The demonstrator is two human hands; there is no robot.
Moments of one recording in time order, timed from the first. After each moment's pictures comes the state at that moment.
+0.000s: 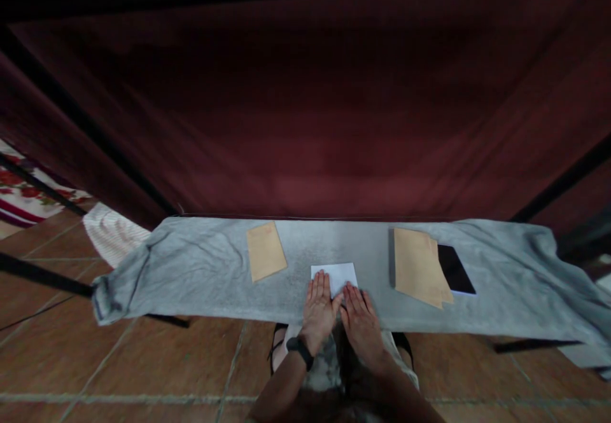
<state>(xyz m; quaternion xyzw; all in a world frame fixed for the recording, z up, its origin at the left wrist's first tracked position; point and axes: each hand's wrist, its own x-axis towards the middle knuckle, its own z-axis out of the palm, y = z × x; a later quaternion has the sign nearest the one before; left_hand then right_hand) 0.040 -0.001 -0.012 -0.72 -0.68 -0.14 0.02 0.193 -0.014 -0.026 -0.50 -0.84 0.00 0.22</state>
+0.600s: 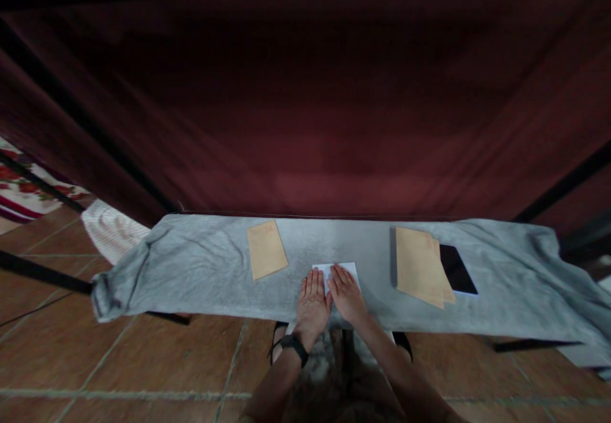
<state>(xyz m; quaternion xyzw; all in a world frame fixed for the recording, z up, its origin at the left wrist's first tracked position) 0.022 0.001 -0.018 -0.71 -0.69 -0.14 0.05 0.150 0.045 -0.009 -0.50 -0.84 0.04 0.19</state>
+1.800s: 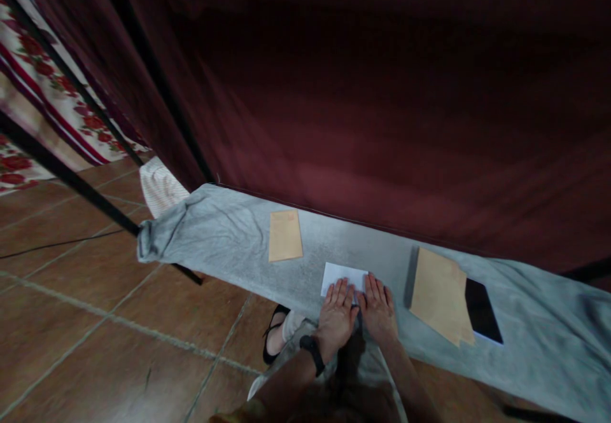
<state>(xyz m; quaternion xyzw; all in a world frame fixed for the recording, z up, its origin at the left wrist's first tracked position) 0.072 -0.016 -0.013 -0.74 -0.65 -0.19 0.02 0.219 0.045 -0.041 -0.53 -0.83 -0.04 0.17</state>
